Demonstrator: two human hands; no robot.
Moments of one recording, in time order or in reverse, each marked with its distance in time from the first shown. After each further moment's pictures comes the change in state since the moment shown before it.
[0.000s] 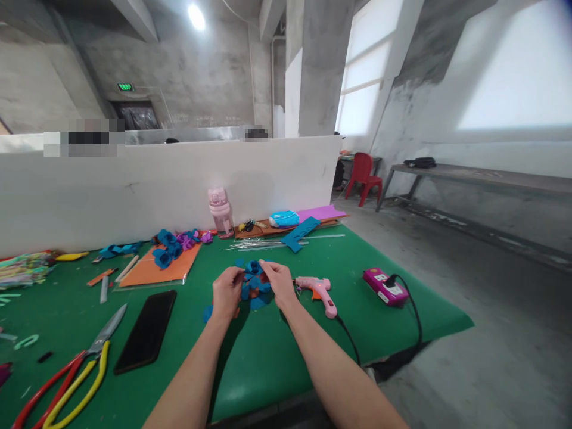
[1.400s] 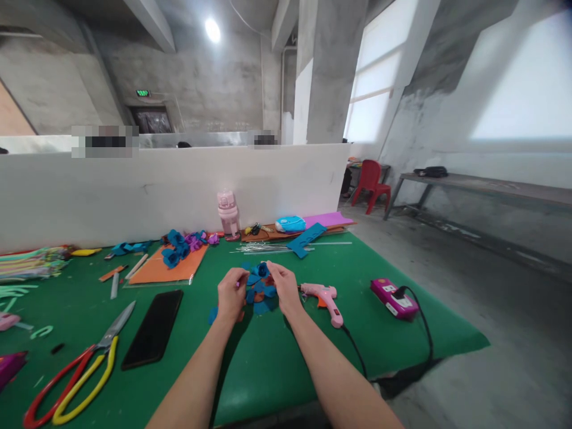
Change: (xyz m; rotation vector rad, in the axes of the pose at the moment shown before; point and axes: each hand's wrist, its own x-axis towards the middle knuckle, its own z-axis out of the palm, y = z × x) left_hand 0.000 0.001 -0.003 -0.028 0.041 0.021; right_hand -0.001 -0.001 0.001 0.057 -0.029 -0.018
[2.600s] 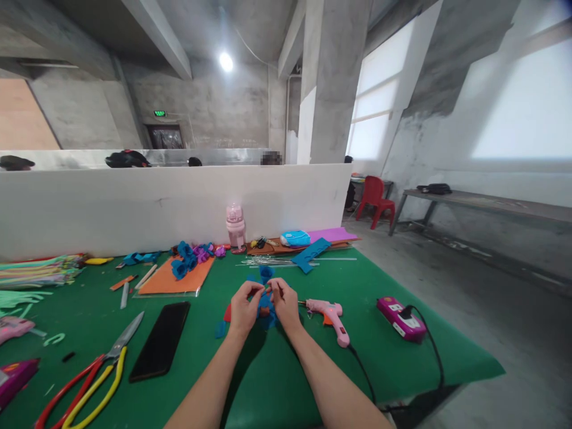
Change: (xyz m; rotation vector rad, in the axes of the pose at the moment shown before) left_hand -0.003 0.018 0.008 -0.299 -0.027 -0.135; right_hand -0.003 0.011 0.000 -0.412 -0.037 -0.312
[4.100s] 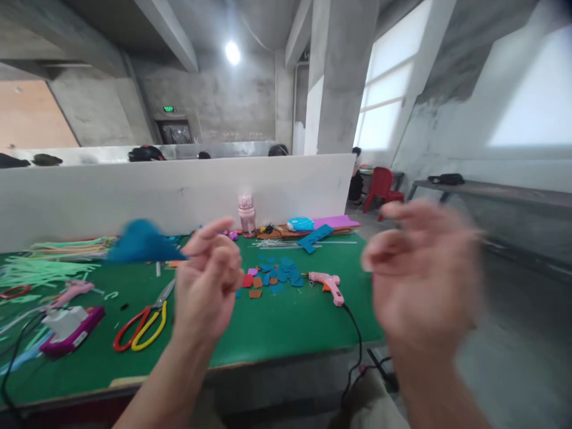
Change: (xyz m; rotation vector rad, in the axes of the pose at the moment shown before) left_hand -0.032 0.212 -0.111 -0.835 0.126 -0.075; right_hand -0.069 -0.242 -0.125 0.316 0.336 -0.361
